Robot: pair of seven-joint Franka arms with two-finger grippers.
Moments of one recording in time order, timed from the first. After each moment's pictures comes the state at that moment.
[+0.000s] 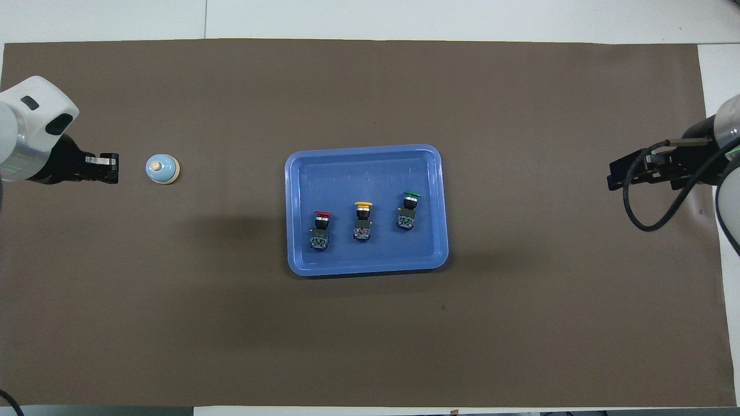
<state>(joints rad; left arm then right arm) -0.03 0.09 -0.01 -1.82 -0.03 1.90 -0.02 0.01 0.03 0.00 -1.61 0.03 1.52 0.02</state>
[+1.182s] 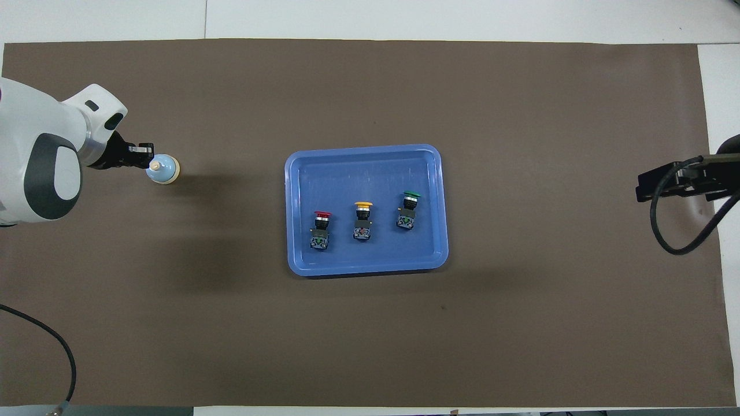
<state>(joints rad) -0.01 0.29 0.00 -1.85 -0.03 2.19 -0.02 -0.01 -0.03 0.01 -1.62 -0.02 1.51 0.02</state>
